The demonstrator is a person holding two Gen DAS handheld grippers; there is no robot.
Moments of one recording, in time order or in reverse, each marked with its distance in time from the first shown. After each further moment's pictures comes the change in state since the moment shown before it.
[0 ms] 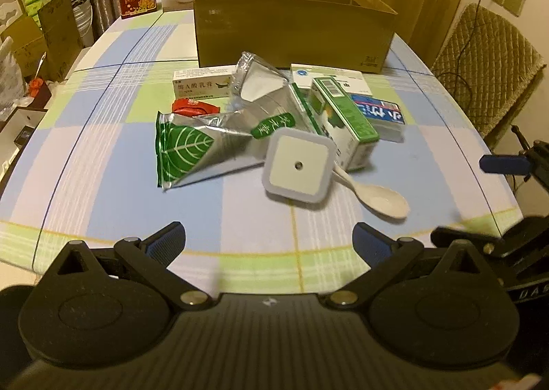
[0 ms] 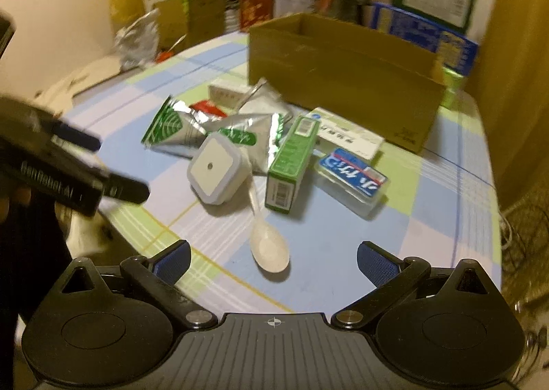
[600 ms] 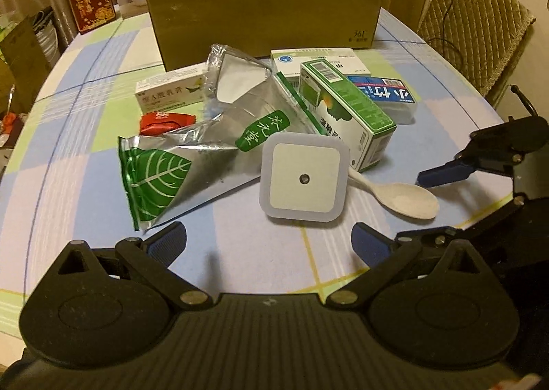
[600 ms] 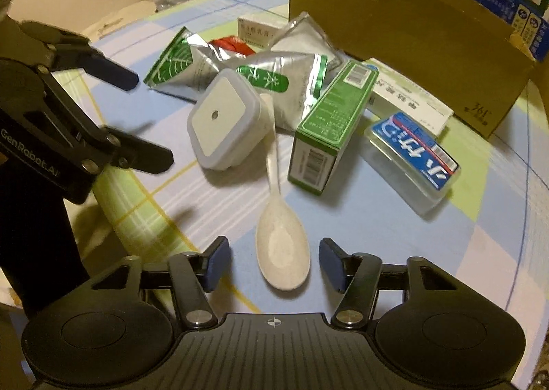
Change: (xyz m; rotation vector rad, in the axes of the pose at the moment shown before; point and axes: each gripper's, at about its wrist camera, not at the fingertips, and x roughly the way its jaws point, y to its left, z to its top) left arm 0.056 -0.001 0.017 0.164 0.035 -0.031; right arm 0.080 -0.017 0.005 -0.060 0.137 0.136
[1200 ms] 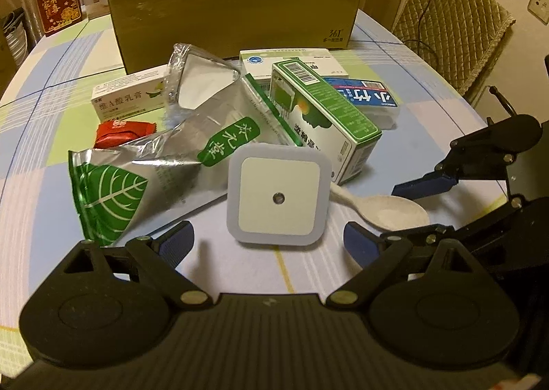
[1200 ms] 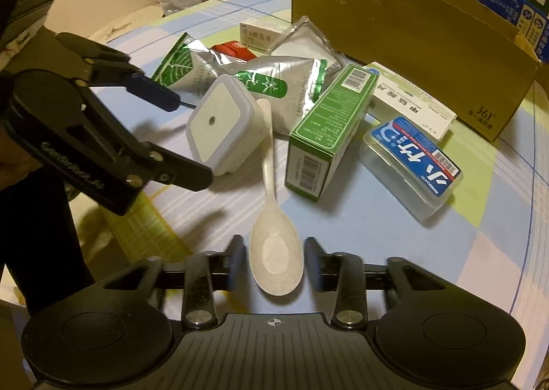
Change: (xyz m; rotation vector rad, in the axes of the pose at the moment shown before) left arm 0.027 -0.003 0.009 0.021 -0.021 -0.108; right arm -0.002 -0.006 -0.001 -0.023 -0.008 0.012
